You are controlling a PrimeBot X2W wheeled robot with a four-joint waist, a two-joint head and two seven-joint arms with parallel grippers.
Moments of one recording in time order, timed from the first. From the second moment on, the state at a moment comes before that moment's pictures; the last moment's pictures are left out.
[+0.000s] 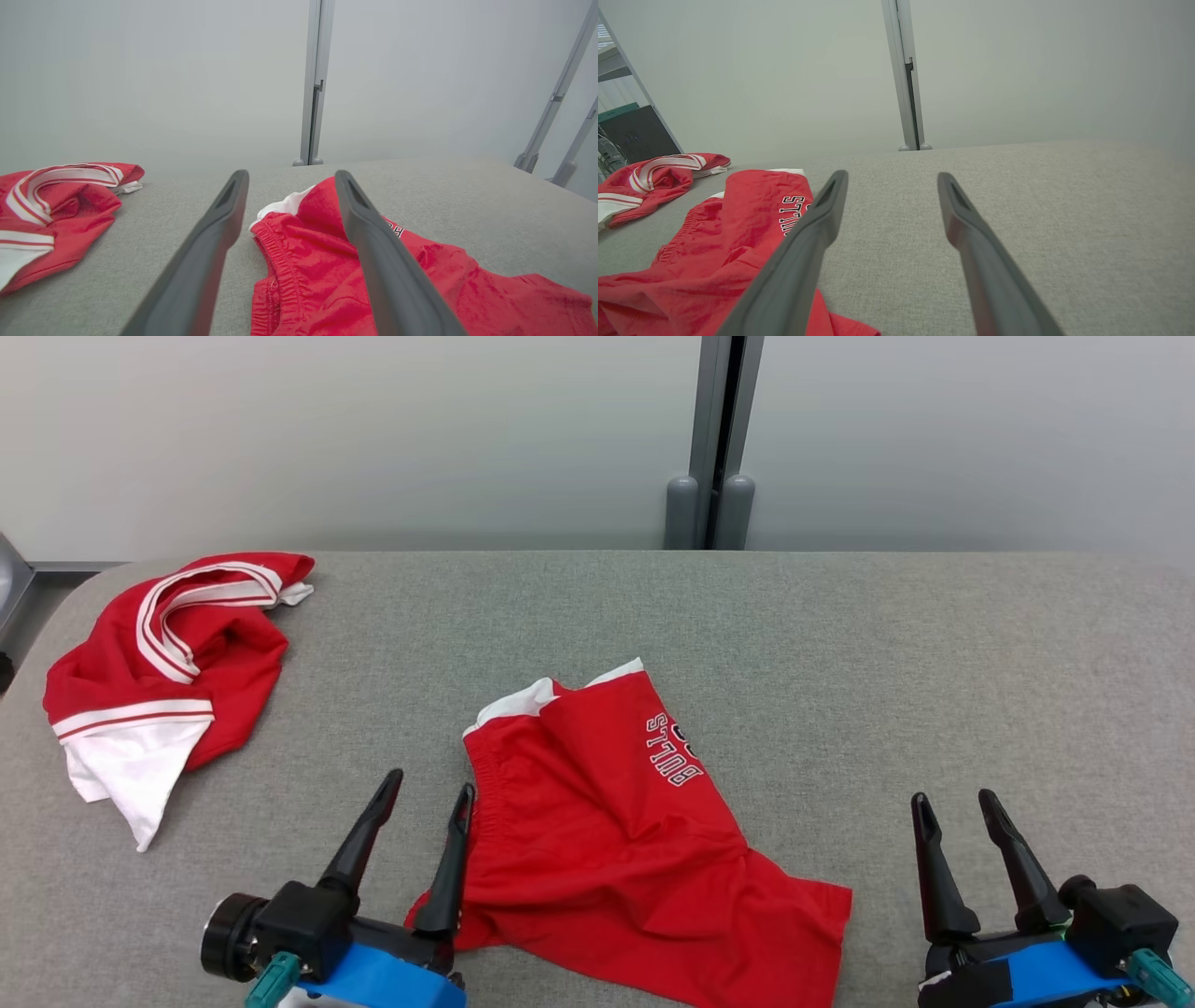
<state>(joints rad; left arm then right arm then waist) -0.07 0.23 -0.40 0.17 -0.32 -0.05 -0.26 0.00 -0.07 0.01 0.17 0.24 0.13 -0.26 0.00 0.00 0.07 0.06</state>
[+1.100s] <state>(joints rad) 0.02 0.06 0.00 0.13 -0.10 -0.11 -0.26 0.07 -0.15 0.26 0.29 0.30 0.13 -0.26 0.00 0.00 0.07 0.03</state>
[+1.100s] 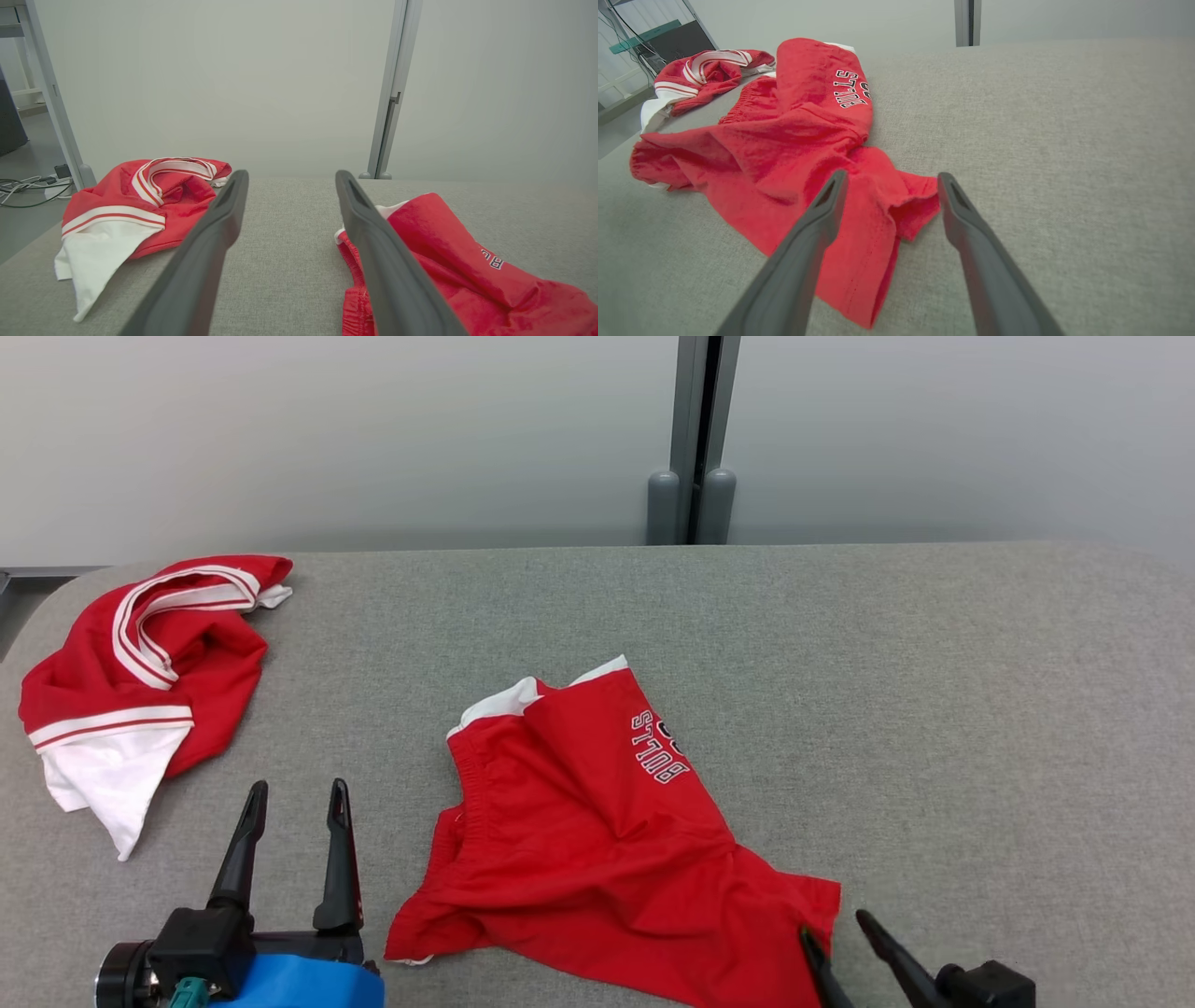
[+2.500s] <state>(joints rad) -0.01 0.05 -0.02 0.15 -0.11 -0.13 -0.26 -0.23 -0.20 0.38 0.31 0.40 0.13 -0.26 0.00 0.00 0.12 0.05</state>
